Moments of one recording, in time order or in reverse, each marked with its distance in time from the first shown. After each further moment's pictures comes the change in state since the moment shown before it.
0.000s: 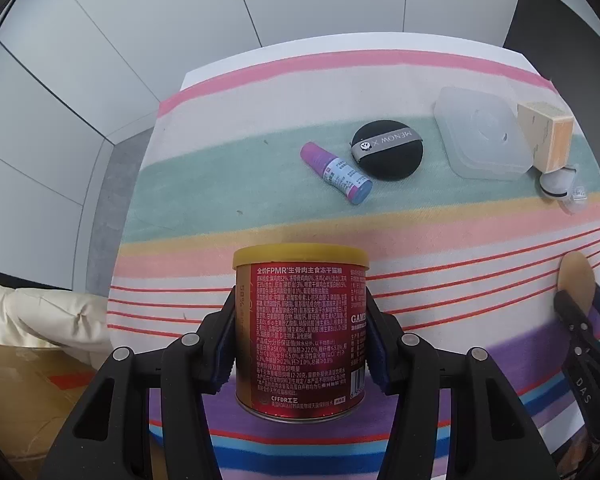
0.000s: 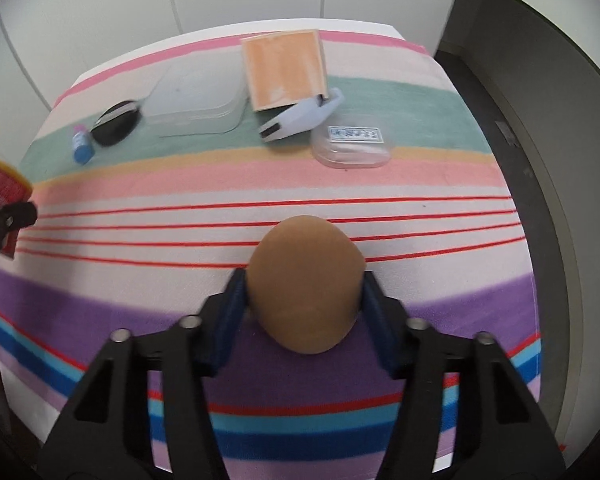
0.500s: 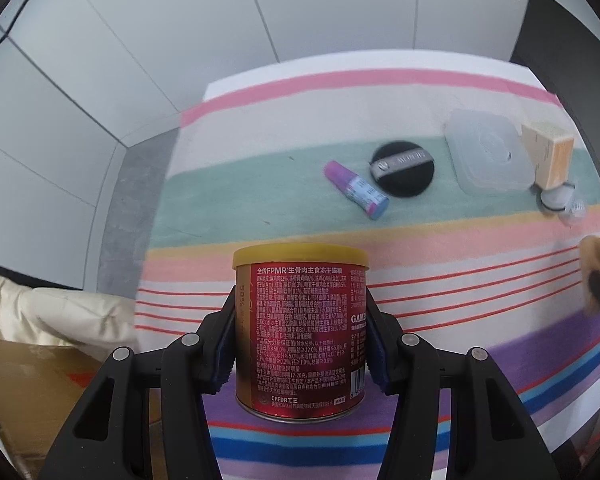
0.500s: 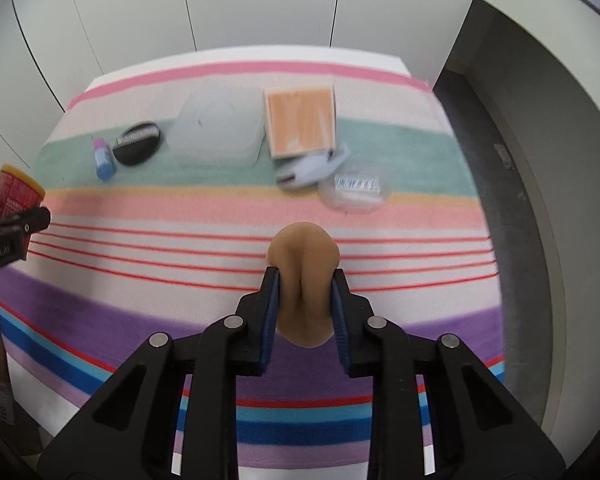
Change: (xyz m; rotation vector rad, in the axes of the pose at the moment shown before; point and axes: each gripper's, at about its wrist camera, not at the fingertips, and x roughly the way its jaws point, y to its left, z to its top) left arm -0.025 0.017 0.005 -0.032 -0.022 0.034; right arm -0.038 0.009 0.028 -0.054 -0.025 -0.024
